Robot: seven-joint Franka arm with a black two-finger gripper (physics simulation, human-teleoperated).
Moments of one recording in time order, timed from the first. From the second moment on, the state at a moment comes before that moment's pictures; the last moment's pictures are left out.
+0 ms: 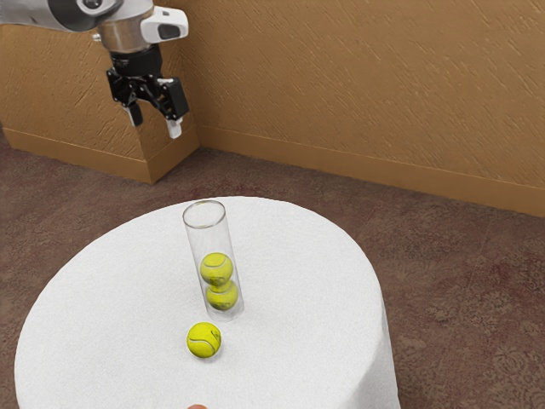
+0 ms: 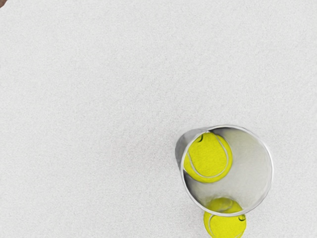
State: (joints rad) arm -0.14 -0.02 0.10 -1.54 0.03 1.56 0.05
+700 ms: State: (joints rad) arm -0.14 -0.33 0.06 -2.19 -0.03 1.73 0.04
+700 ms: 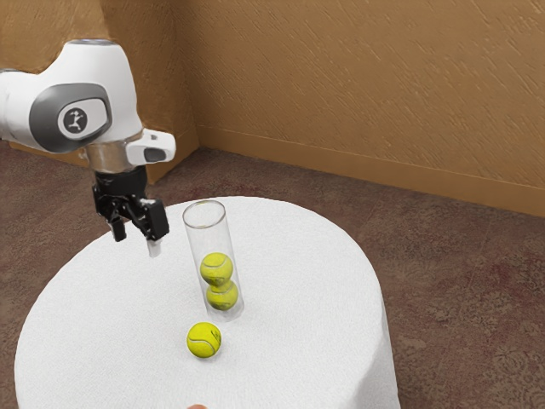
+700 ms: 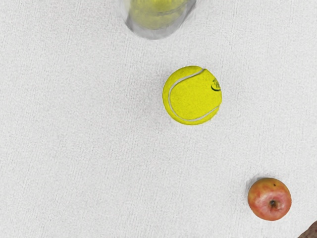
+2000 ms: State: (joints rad) arm -0.22 0.07 0.03 -2.50 -0.16 2.50 -0.14
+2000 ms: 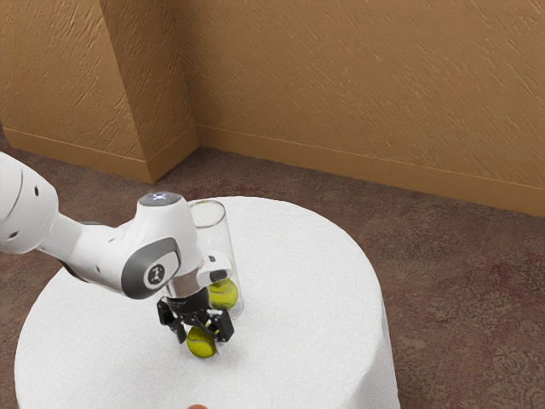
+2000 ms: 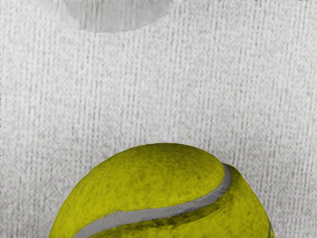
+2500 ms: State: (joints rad) arm -0.22 -0.02 0.03 -2.50 -0.13 2.47 -0.19
